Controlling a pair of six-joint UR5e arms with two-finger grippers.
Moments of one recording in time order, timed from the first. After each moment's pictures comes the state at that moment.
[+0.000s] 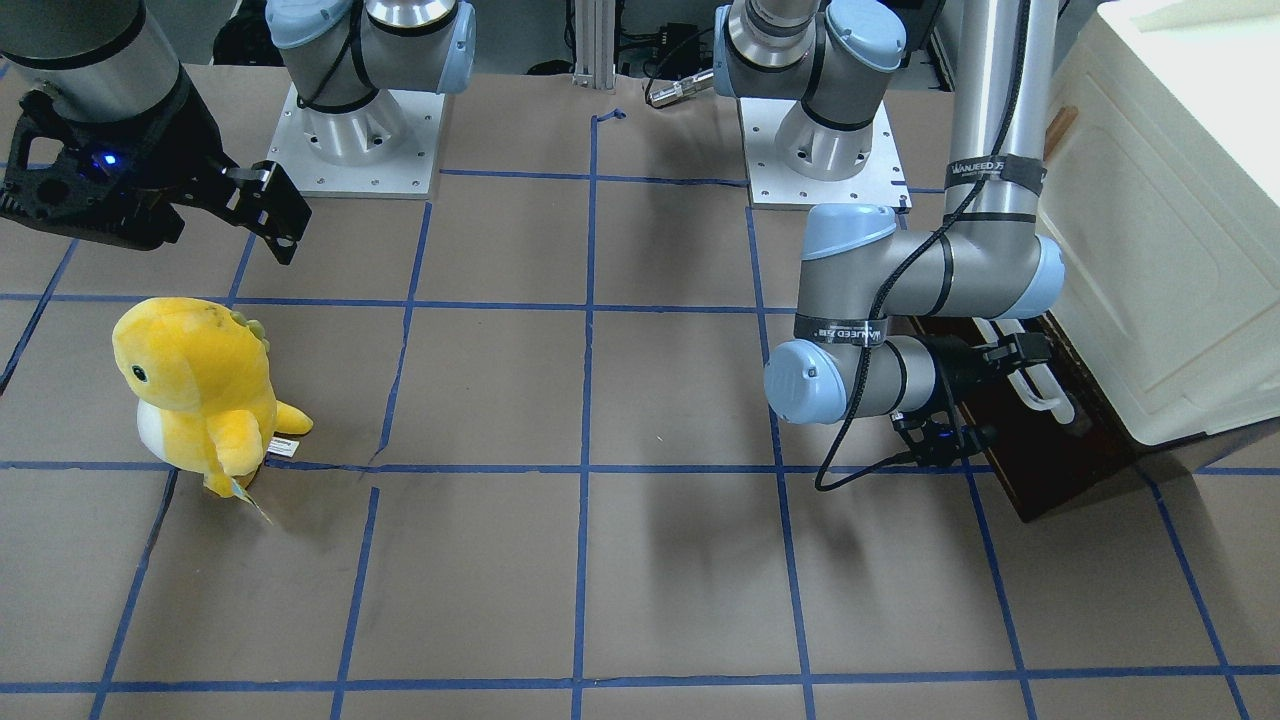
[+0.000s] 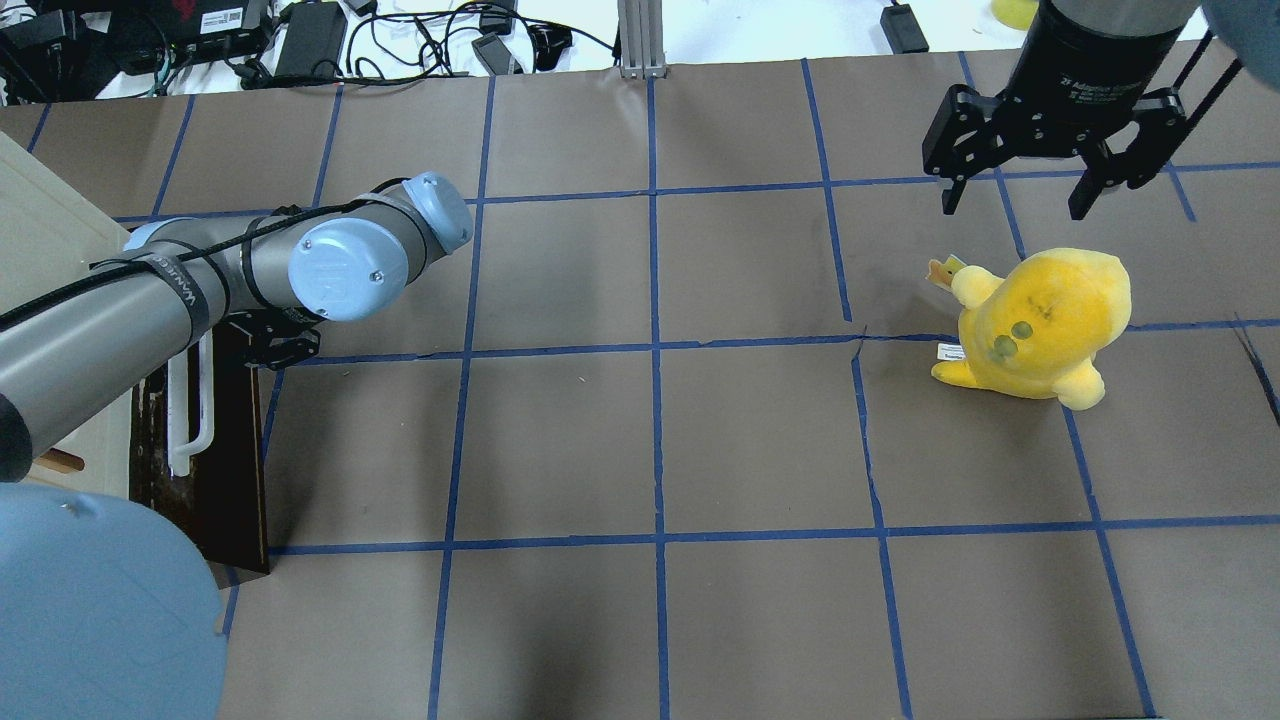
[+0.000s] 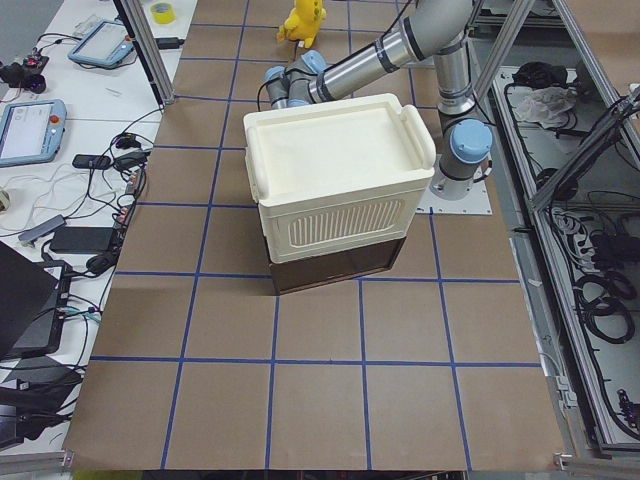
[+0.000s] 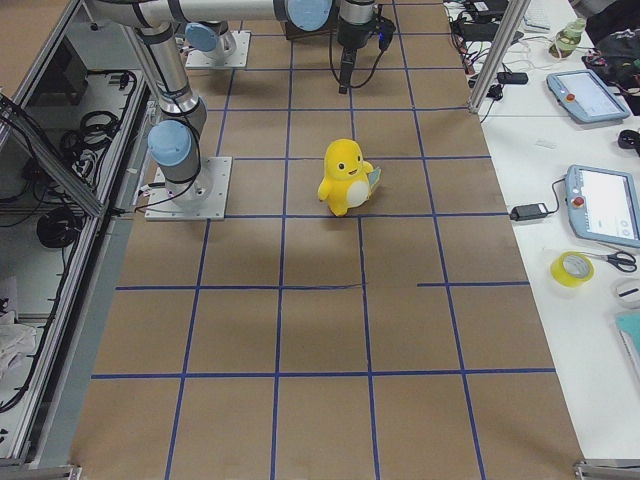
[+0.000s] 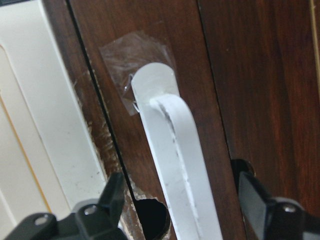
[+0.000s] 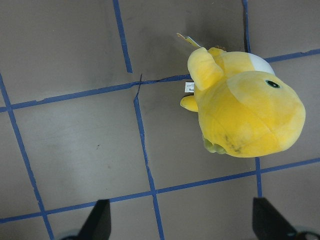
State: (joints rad) left arm -1.60 -2.01 -1.78 -1.64 2.70 -0.53; right arm 1.51 -1.53 1.48 -1.44 -1.63 0.11
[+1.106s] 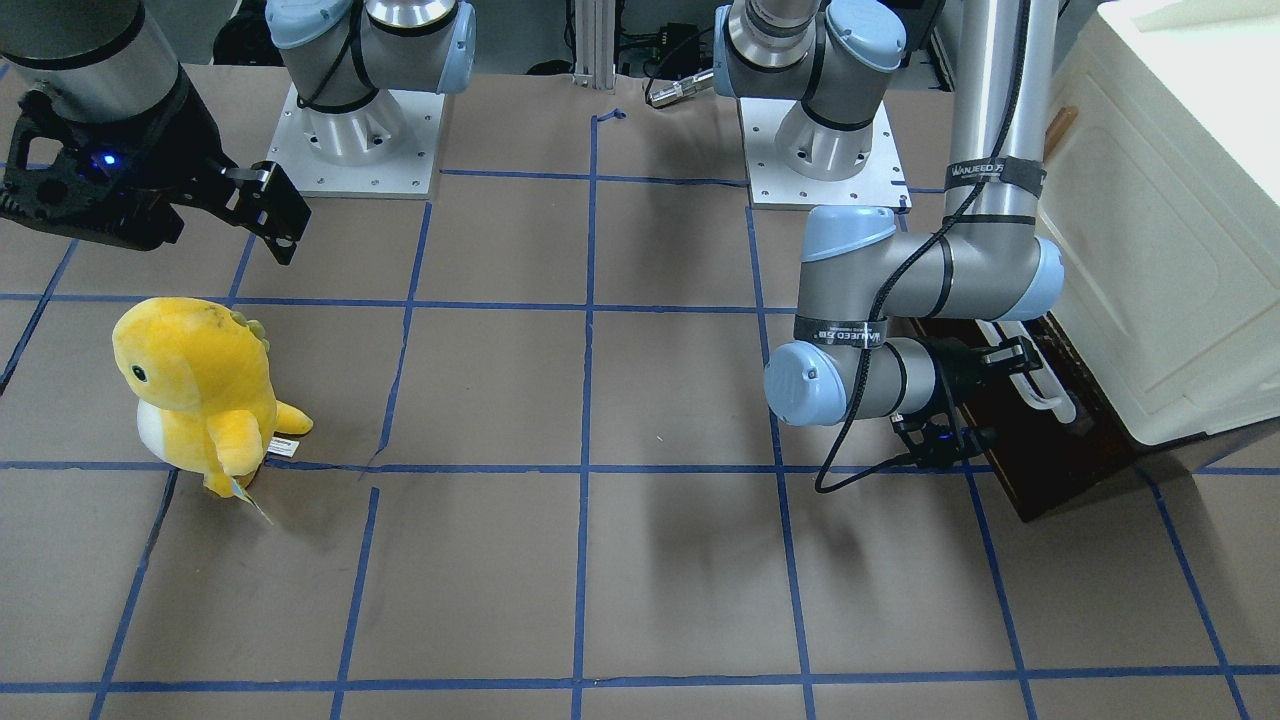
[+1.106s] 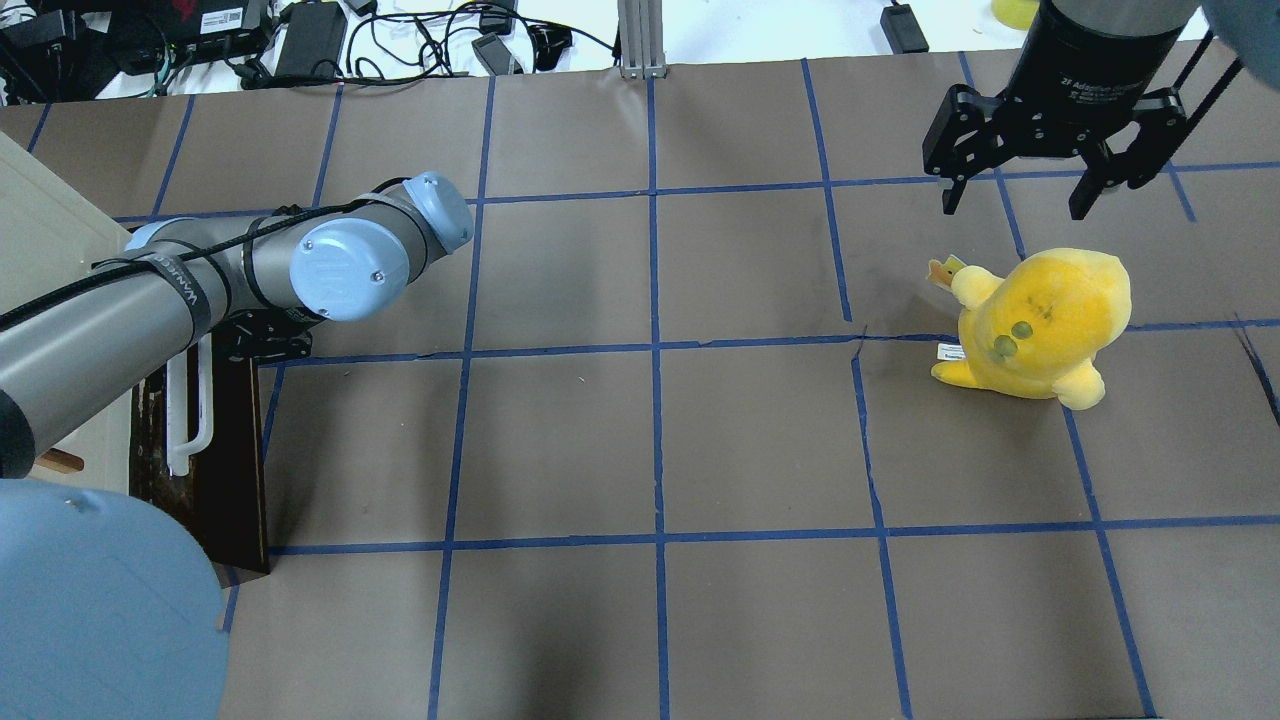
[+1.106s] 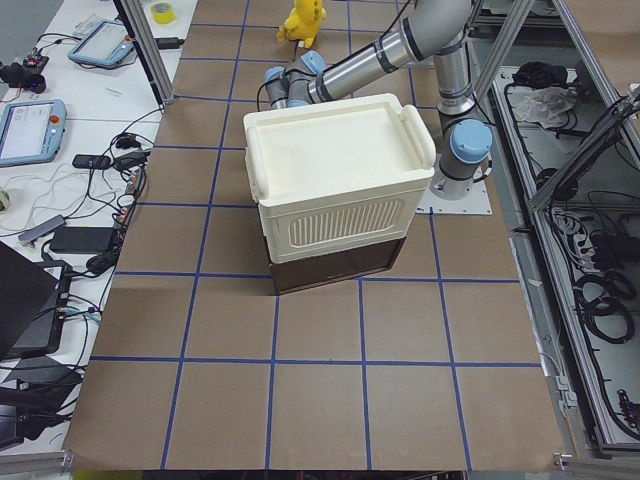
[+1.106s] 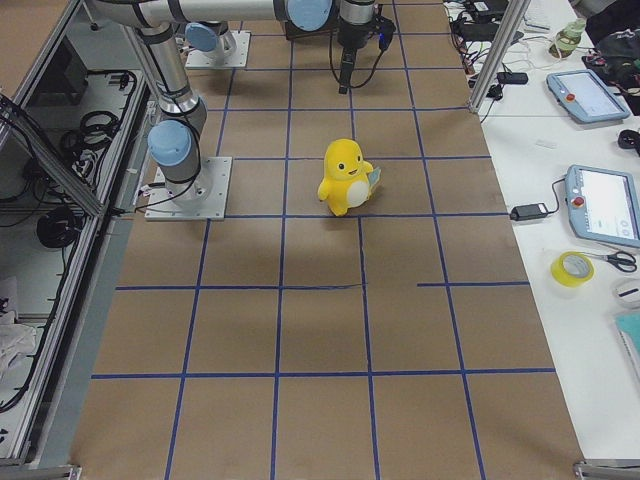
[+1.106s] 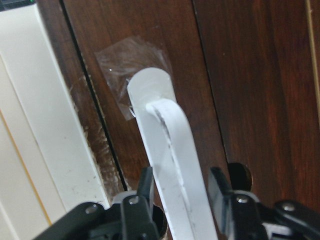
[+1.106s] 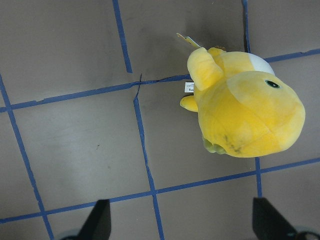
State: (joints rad) left arm -1.60 -2.01 -1.78 -1.63 2.70 -0.53; right arm 1.51 -1.53 1.48 -1.44 -1.63 0.11
